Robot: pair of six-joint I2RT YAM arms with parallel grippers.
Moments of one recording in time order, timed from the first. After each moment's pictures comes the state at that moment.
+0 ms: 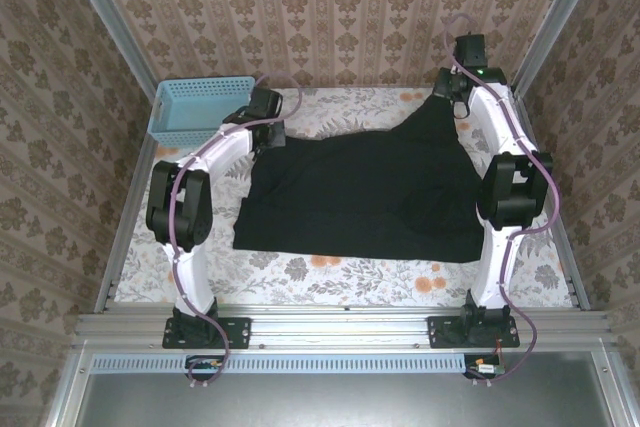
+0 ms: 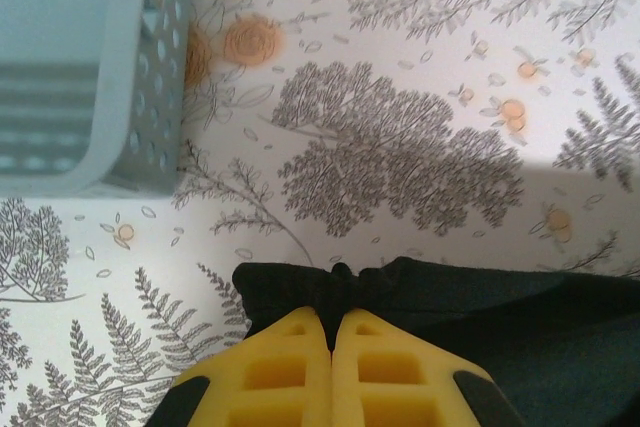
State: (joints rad) left arm -0.38 1.96 1.53 -0.51 -0.18 -0.32; right arm -0.03 2.10 2.02 -0.71 0.07 0.28
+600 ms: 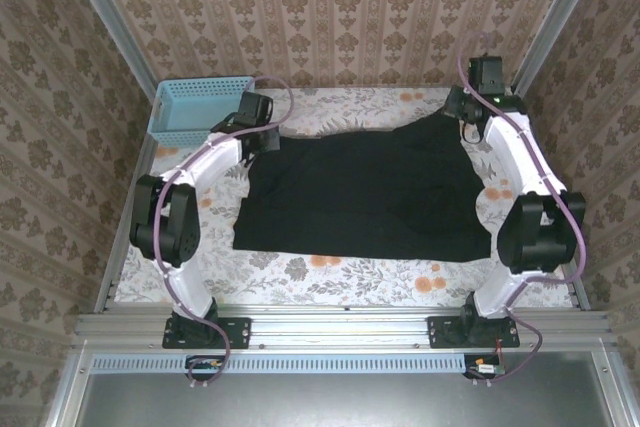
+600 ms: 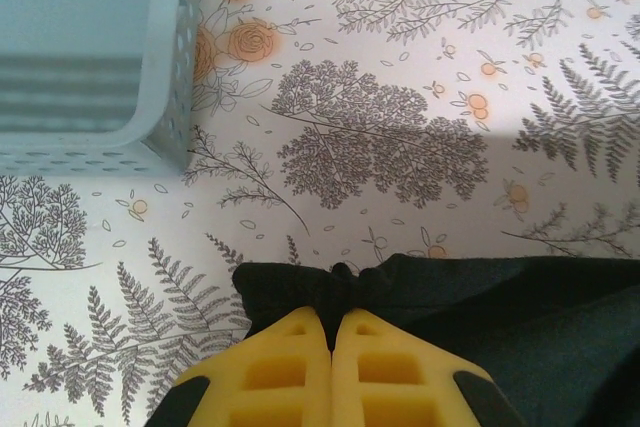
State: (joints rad) left arm -0.37 1.80 1.38 -0.44 -0.13 -0.32; right arm -0.03 1.68 1.54 -0.61 0.08 0.35
